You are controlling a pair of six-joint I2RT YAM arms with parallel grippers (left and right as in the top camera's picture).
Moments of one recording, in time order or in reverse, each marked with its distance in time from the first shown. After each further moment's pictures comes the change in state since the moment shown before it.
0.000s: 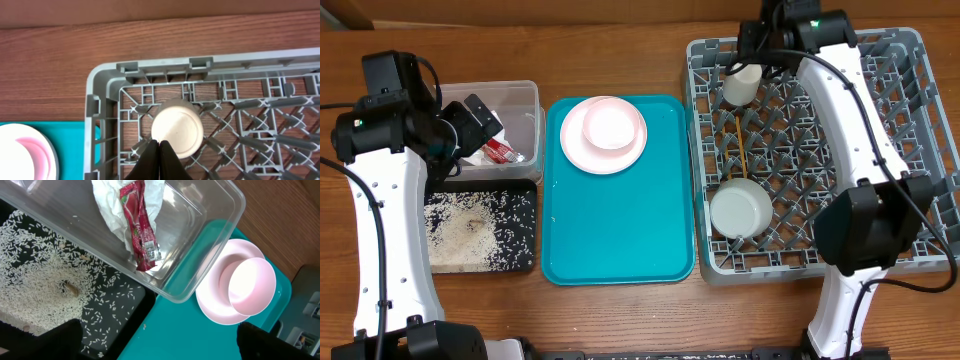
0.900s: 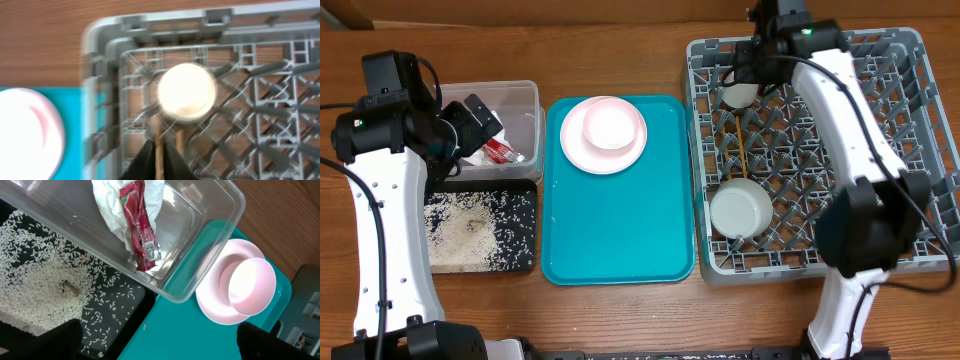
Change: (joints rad) left arm 0.000 0.000 0.000 0.000 0.000 0.000; right arm 0.009 -0.047 -0.071 -0.089 -0.068 0.000
